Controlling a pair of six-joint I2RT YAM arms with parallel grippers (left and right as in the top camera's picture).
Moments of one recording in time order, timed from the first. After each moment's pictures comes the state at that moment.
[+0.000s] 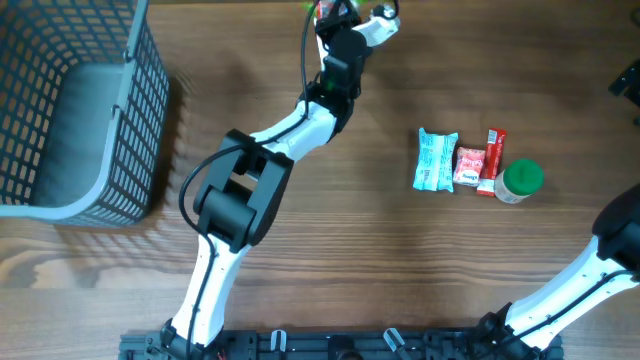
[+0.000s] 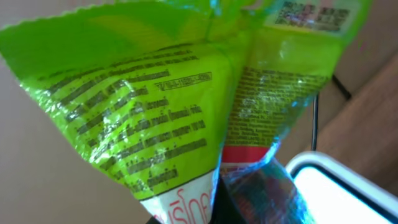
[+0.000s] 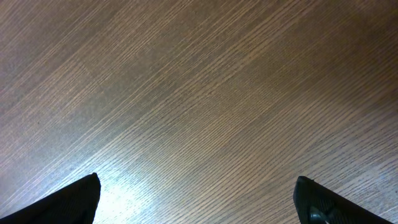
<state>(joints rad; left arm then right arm) -0.56 2.36 1.69 0.68 -0.52 1.02 -0.66 2.17 1.94 -0.88 -0.16 0.09</state>
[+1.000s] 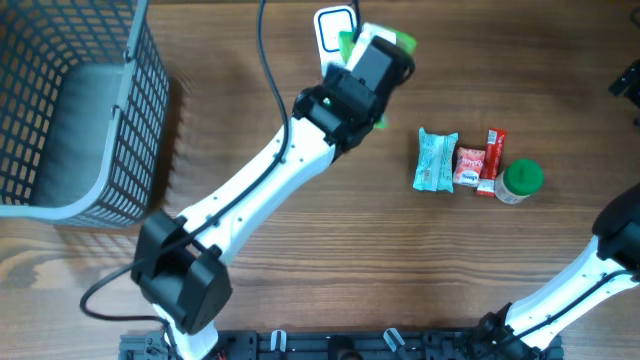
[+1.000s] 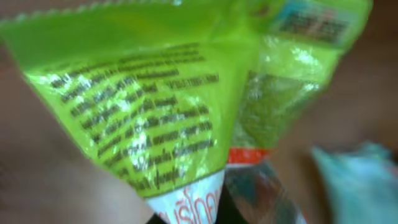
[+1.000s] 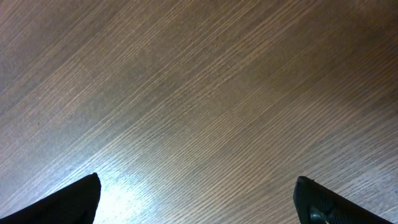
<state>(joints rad) -0.73 1.88 1.71 -0.70 -0.34 -0.29 -0.66 2.17 1.94 -0.88 -0.16 0.09</state>
